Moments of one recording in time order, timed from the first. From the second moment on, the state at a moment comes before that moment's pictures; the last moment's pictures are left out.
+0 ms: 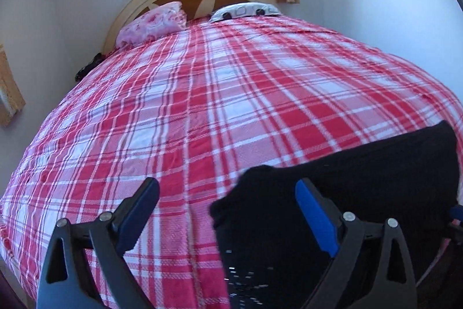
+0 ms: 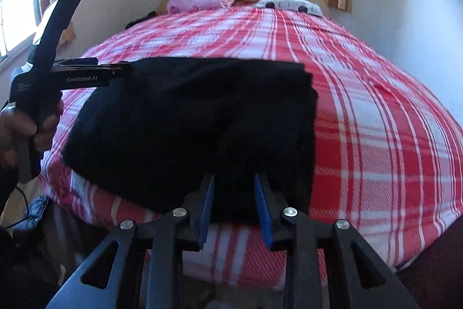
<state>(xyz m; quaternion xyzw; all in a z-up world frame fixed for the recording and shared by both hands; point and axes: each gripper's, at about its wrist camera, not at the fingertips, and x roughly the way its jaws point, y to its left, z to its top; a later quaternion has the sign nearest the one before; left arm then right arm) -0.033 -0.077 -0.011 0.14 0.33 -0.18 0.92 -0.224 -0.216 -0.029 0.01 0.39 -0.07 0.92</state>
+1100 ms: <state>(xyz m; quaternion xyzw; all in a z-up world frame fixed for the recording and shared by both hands) -0.090 -0.036 -0.045 0.06 0.39 -0.23 0.89 -0.126 -0.237 0.018 0.06 0.32 -0.11 0.94</state>
